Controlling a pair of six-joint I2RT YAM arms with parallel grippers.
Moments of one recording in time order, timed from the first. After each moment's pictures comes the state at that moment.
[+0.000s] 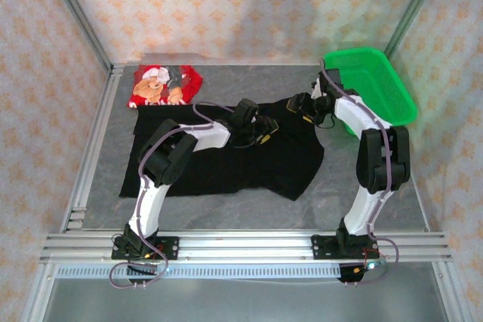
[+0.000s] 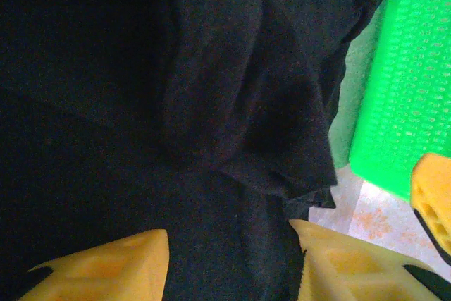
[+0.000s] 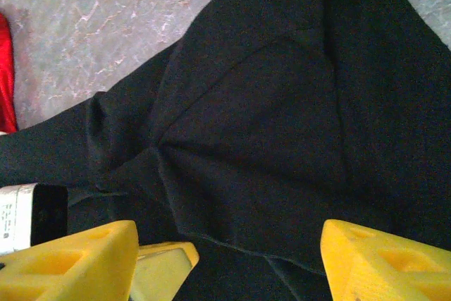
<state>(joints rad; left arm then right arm) -0.60 2.16 1.39 0.08 0.33 -1.25 0.12 1.82 1.35 -0.55 -0.41 0.52</state>
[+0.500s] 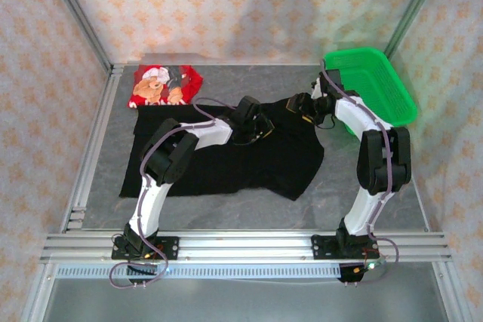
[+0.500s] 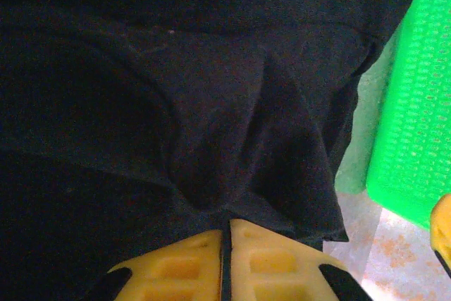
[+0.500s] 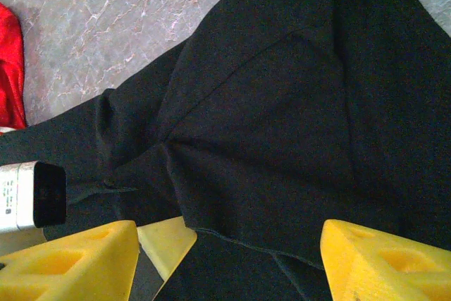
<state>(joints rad) -0.60 2.18 1.45 -0.01 0.26 -1.22 0.12 1.81 1.34 -0.54 -0.42 0.52</state>
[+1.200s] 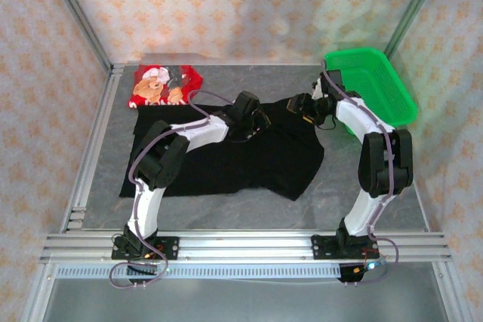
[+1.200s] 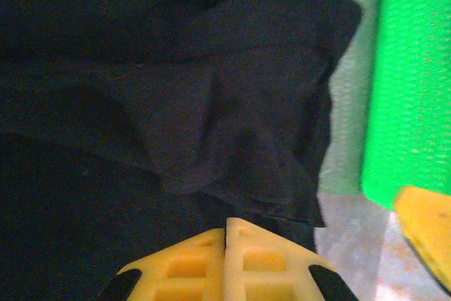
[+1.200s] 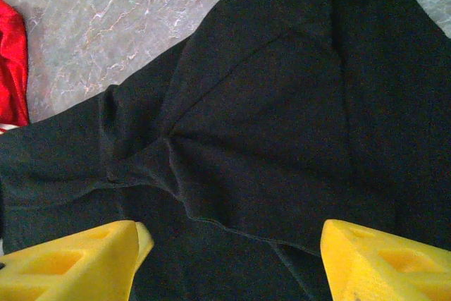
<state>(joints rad) -0.60 2.08 1.44 -0.08 0.19 -1.13 0.11 1.78 1.32 -0.54 -0.41 0.52</state>
